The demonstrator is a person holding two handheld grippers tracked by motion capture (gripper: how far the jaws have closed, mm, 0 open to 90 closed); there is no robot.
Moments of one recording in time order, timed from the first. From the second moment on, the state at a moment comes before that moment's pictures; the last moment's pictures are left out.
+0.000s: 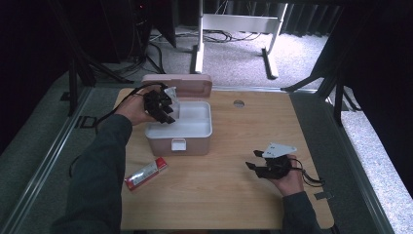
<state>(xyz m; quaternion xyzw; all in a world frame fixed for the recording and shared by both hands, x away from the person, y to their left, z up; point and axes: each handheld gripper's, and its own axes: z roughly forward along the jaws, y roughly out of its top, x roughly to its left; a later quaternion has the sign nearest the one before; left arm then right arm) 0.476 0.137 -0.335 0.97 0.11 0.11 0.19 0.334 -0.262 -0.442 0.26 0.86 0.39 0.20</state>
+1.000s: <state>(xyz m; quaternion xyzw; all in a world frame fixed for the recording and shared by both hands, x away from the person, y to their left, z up) 0.494 0.099 -0.352 0.99 0.10 0.09 0.08 0.334 -0.265 -0.447 0.27 0.87 0.37 0.20</state>
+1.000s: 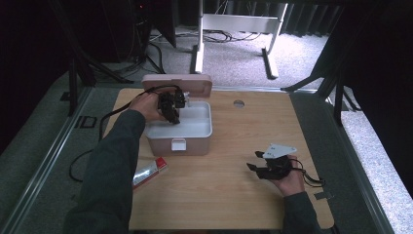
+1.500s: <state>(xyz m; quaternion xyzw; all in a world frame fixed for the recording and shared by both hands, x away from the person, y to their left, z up) 0.500 0.093 -0.354 0.99 0.10 0.06 0.06 0.335 -0.264 -0.450 0.26 0.87 0.37 0.19</state>
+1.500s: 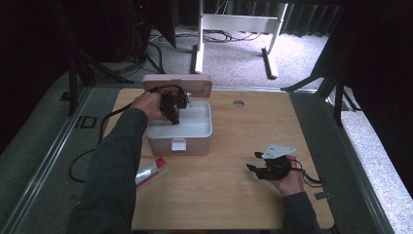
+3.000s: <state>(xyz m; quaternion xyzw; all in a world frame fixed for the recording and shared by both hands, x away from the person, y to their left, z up) 0.475 0.120 -0.307 0.99 0.07 0.04 0.11 0.335 -0.262 -0.455 0.27 0.87 0.36 0.18</state>
